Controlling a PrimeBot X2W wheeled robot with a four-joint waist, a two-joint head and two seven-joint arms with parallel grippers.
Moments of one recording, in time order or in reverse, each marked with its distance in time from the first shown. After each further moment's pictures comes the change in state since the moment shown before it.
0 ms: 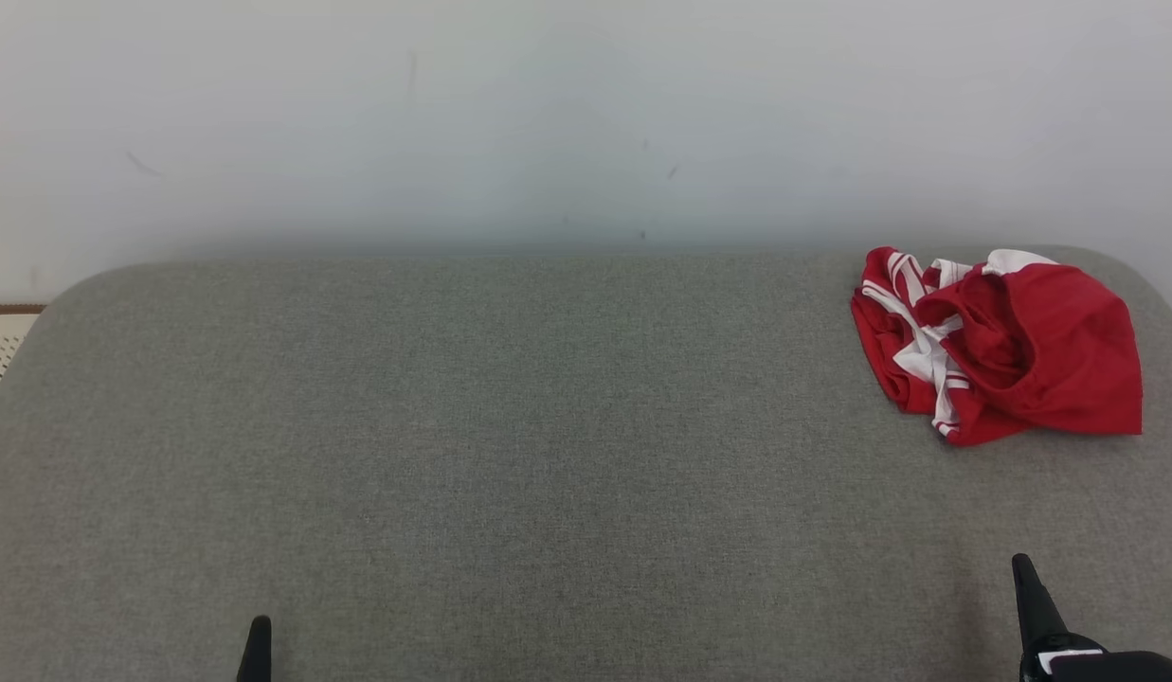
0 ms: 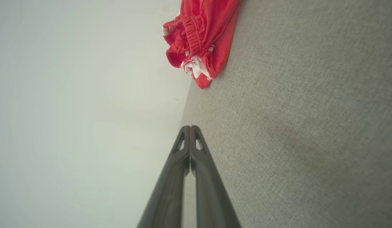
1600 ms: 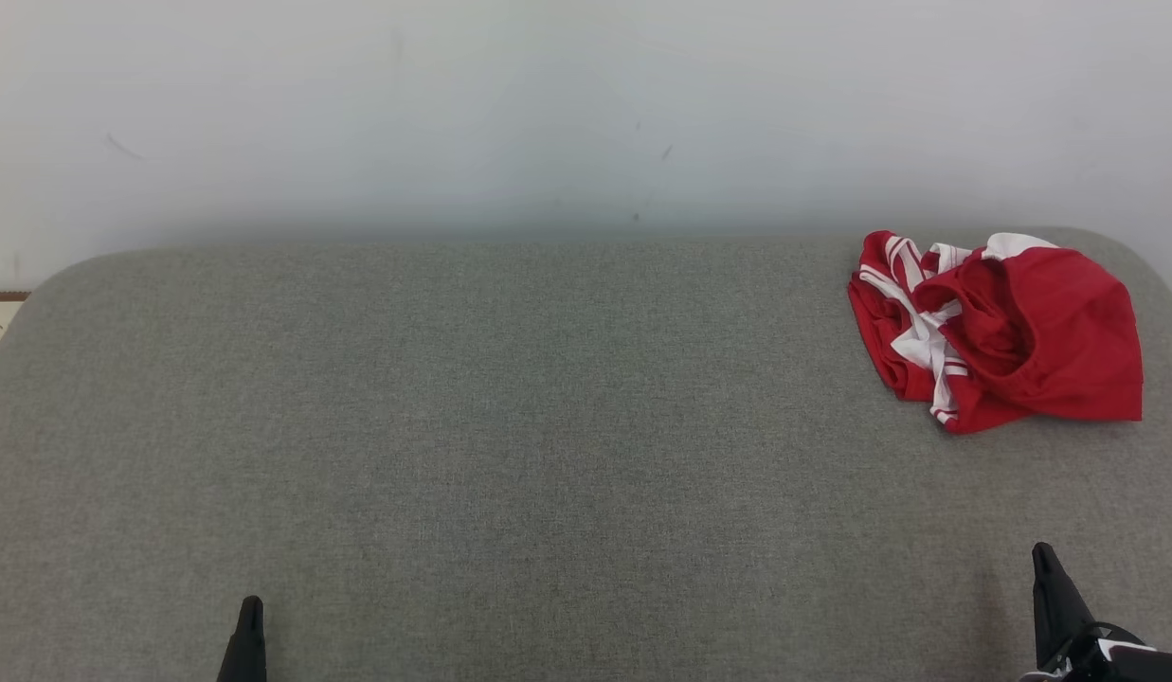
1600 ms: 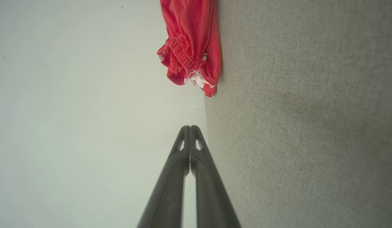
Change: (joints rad) left arm -0.050 -0.013 0.031 0.041 -0.327 -0.050 0.071; right arm -0.042 0.018 -0.084 0.034 0.330 0.000 0.078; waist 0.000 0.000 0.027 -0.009
